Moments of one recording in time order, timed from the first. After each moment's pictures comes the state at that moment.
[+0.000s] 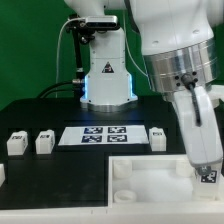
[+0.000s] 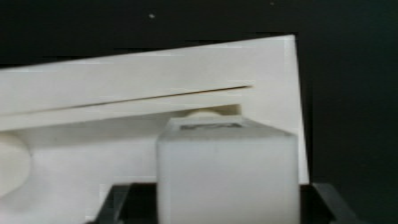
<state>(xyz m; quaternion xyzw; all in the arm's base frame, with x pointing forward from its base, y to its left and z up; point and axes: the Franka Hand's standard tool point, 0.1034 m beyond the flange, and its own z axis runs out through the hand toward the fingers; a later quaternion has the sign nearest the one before) 0.628 0.108 0.076 -0.67 0.74 0.07 0.09</state>
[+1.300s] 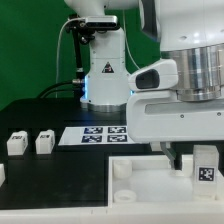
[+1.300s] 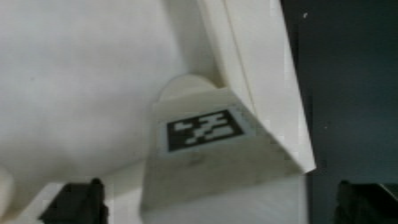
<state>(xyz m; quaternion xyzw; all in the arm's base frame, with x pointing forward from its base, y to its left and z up) 0.631 0.115 0.072 -0.98 0.19 -0.02 0.07</state>
